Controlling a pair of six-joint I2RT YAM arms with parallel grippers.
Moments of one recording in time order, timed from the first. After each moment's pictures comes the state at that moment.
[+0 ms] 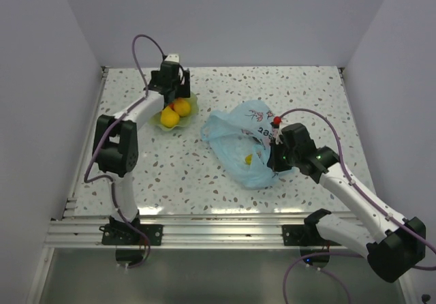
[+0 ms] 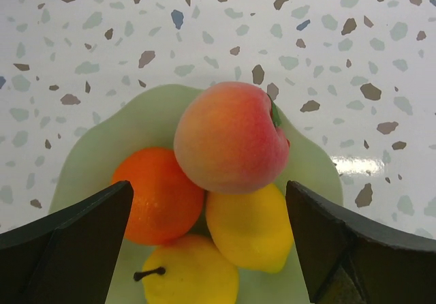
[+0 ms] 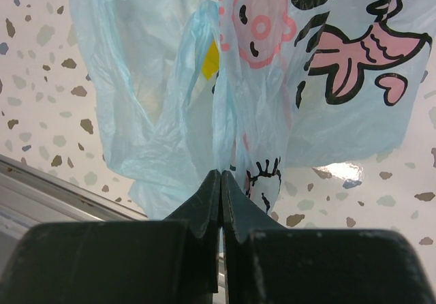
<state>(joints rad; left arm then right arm) -0.27 2.01 1.57 -0.21 -0.30 -0.18 0.51 1.01 0.81 -0.68 -0.05 0.32</state>
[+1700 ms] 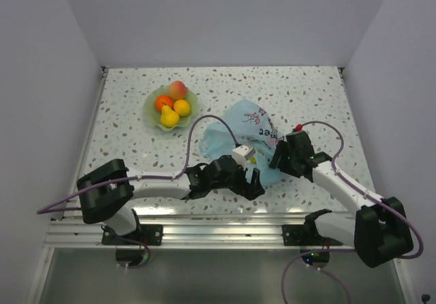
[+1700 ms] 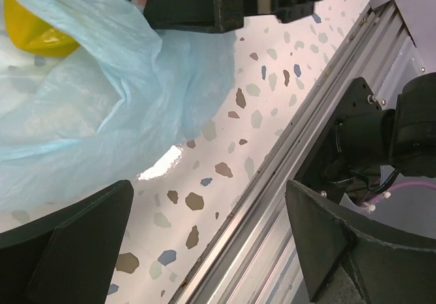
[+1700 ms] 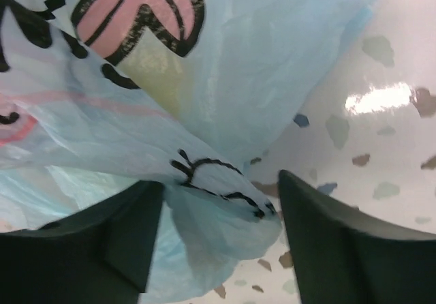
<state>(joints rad) -1.15 1.58 0.80 0.28 0.01 -0.63 0.34 1.11 0.58 -0.48 0.10 0.68</state>
